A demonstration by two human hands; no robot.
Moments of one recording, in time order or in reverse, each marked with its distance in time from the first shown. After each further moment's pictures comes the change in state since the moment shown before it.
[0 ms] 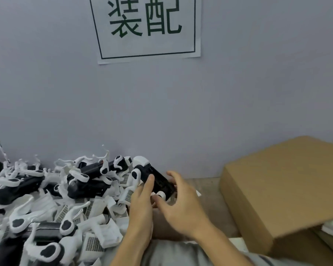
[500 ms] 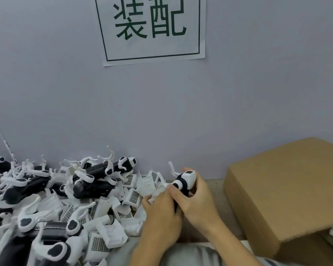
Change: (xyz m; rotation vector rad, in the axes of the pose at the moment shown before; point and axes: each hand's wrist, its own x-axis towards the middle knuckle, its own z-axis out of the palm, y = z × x) left_hand -0.015 -0.012 0.008 1.081 -0.181 0.537; right_hand 0.006 0.004 -0.010 0.419 0.153 0.139
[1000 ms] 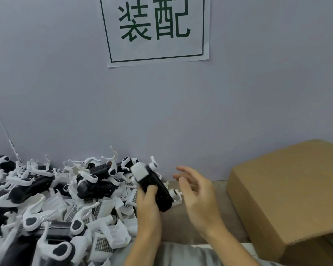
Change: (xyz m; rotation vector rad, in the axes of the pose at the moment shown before) left_hand 0.012 -0.004 -0.014 -1.050 0.336 -0.522; right_hand 0.000 -0.011 0.006 -0.089 0.013 -0.174
